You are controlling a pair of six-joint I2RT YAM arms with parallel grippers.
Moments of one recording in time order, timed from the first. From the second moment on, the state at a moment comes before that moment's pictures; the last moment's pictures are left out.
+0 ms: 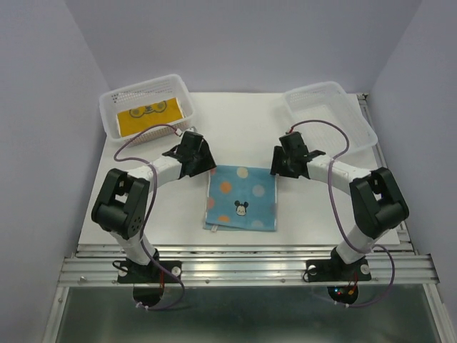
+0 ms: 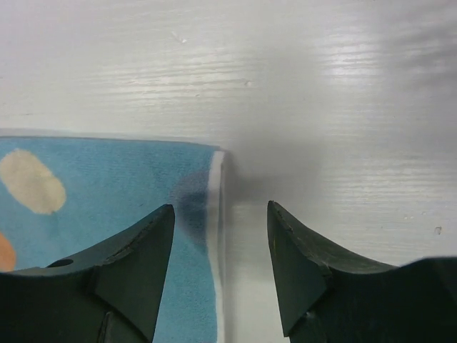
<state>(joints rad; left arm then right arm) -0.44 1.62 0.95 -0.16 -0.06 -0.73 0.45 1.64 0.99 -0.28 0.14 0.55</state>
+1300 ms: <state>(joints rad) -0.48 1.27 0.63 0.01 0.05 -0.73 0.41 1.30 0.75 -0.15 -0.19 0.52</state>
